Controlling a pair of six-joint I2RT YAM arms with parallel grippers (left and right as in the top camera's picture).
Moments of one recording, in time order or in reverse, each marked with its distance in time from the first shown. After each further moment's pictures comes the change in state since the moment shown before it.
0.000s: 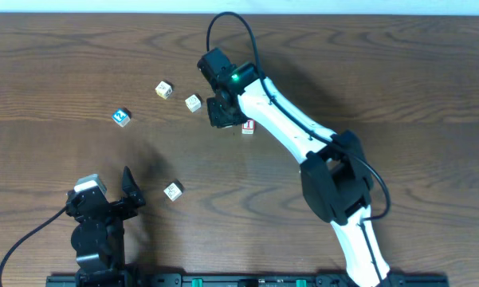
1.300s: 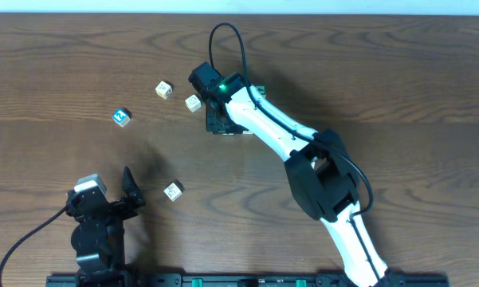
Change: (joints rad) left arm 0.000 0.000 0.000 0.000 0.000 0.000; right arm 0.039 0.062 0.000 0.001 0.108 0.213
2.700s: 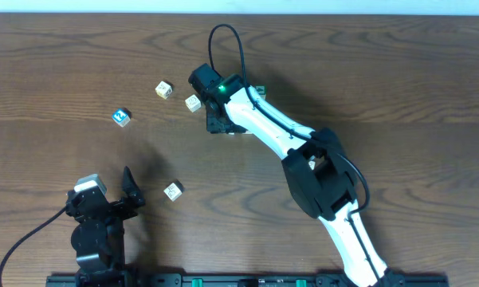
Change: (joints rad) left arm 0.000 0.000 0.000 0.000 0.000 0.000; right arm -0.005 0.021 0.000 0.034 0.027 -0.007
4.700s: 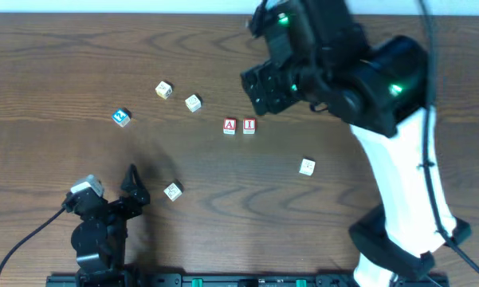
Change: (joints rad) left arm 0.000 0.000 0.000 0.002 0.129 -0.269; right arm -0.062 -0.482 0.658 -0.694 -0.102 -0.596
